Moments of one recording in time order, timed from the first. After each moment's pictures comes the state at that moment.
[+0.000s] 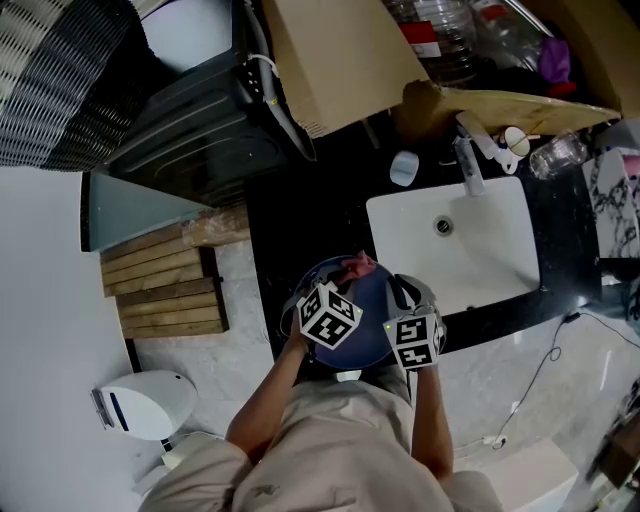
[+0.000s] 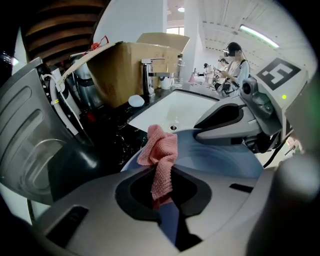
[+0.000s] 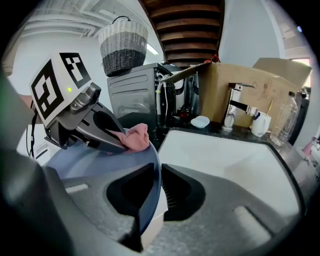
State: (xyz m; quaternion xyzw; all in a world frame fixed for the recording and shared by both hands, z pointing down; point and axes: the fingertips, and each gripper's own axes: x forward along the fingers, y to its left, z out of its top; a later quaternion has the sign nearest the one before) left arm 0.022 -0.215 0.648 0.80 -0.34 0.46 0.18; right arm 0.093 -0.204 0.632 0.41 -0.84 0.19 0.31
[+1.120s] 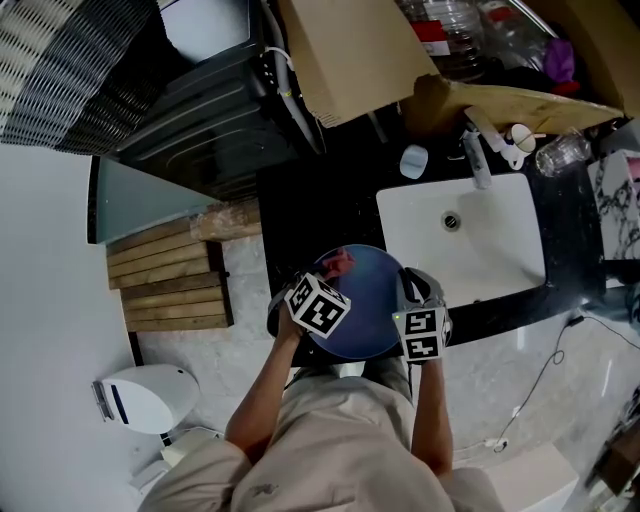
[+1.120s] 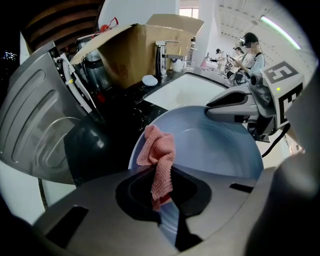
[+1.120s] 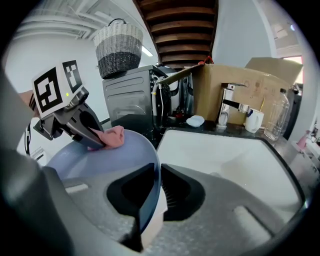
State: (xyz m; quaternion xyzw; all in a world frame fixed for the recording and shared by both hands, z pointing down) left arm -0.037 -0.187 0.650 0.73 -0.36 0.53 0.23; right arm 0.100 -0.198 0.630 0.44 -0.82 0.20 0.30
